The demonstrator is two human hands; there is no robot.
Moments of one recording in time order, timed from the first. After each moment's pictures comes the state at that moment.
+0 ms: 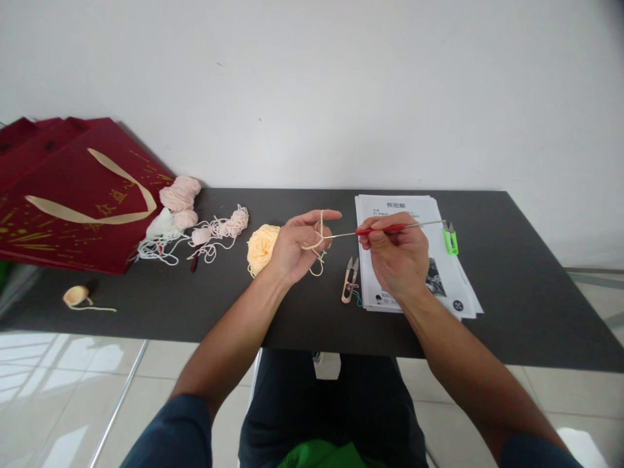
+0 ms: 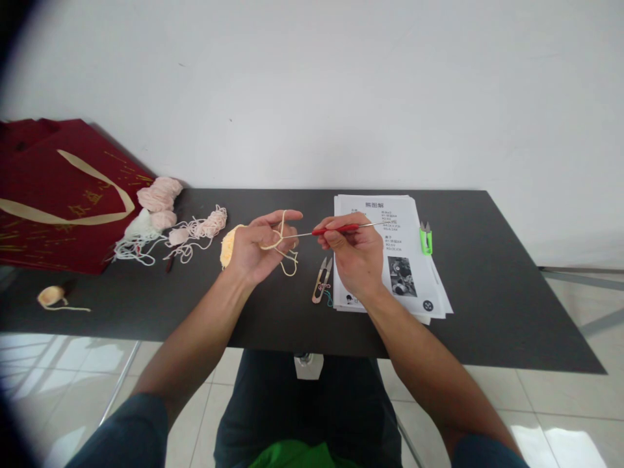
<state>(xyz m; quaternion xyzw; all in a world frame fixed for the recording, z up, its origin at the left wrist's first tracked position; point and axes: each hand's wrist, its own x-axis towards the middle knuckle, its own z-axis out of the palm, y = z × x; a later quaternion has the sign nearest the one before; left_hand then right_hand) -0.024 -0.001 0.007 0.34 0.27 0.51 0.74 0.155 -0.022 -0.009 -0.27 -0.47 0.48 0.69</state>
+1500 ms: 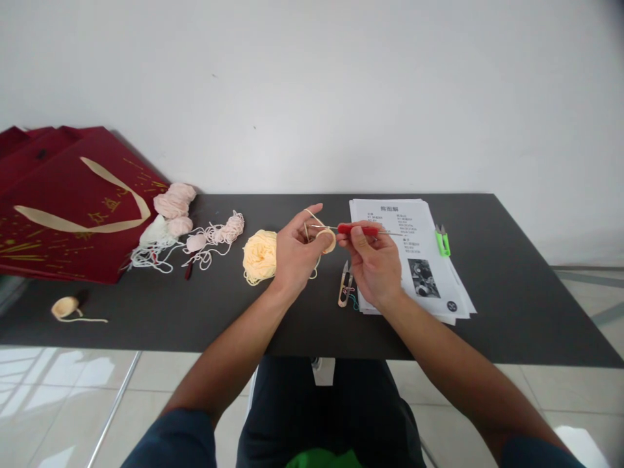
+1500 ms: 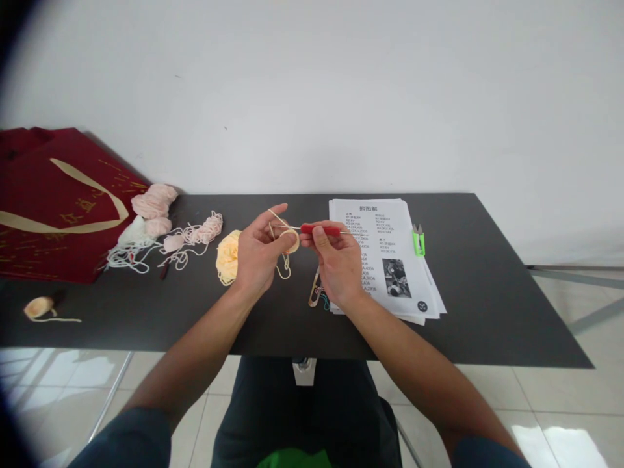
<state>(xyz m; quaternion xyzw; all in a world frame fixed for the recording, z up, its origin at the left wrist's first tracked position) -0.003 -0.011 -0.004 0.42 0.40 0.61 0.54 0.128 -0.027 -0.014 -0.33 -0.33 0.56 0.68</state>
